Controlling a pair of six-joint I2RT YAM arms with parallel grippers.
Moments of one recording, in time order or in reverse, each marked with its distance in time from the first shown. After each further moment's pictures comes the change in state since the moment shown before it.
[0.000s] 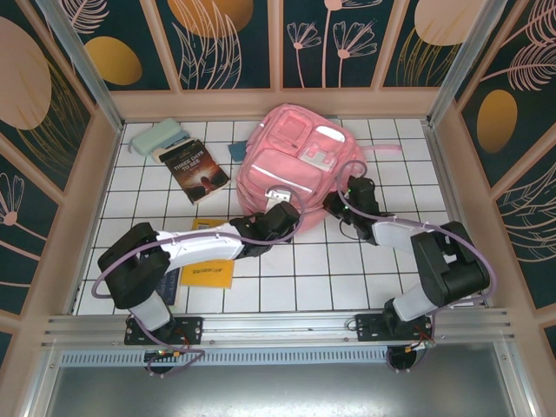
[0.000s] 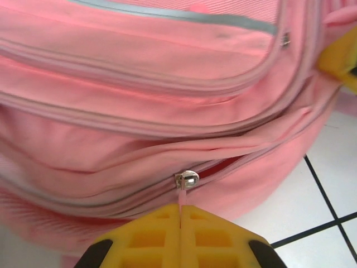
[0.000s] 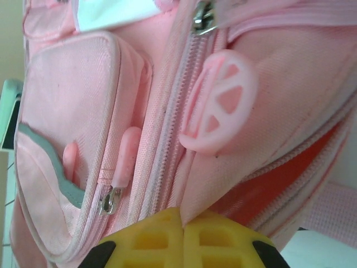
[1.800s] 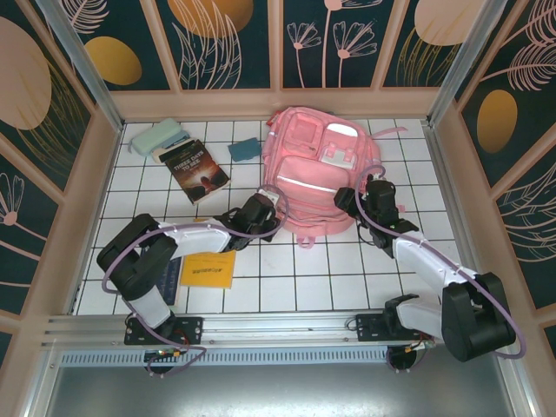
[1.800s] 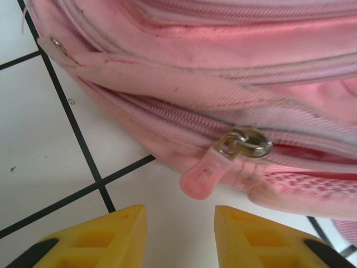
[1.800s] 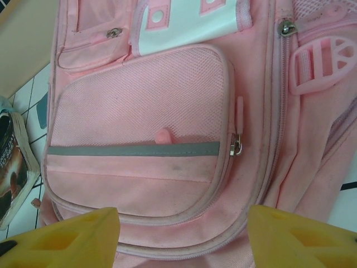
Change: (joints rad) left arm 0.196 0.050 -0.147 0.205 0.277 0.319; right arm -0.026 -0.332 -0.042 -0.250 0.132 -0.164
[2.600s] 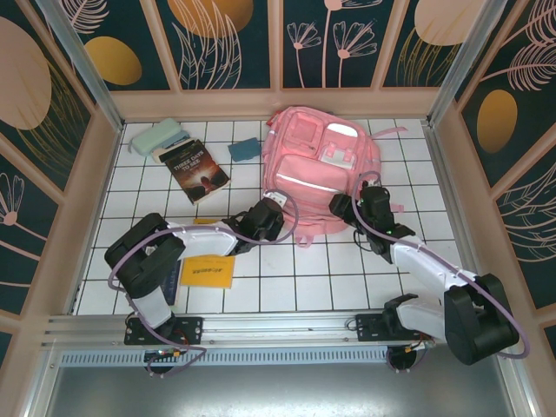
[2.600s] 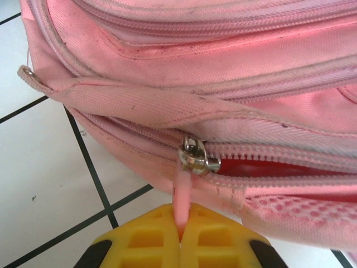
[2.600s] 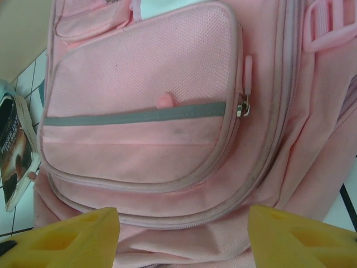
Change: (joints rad) left arm -0.061 0.020 0.014 0.048 -0.144 0.080; right arm 0.064 -0.015 -0.040 0.001 0.011 0.056
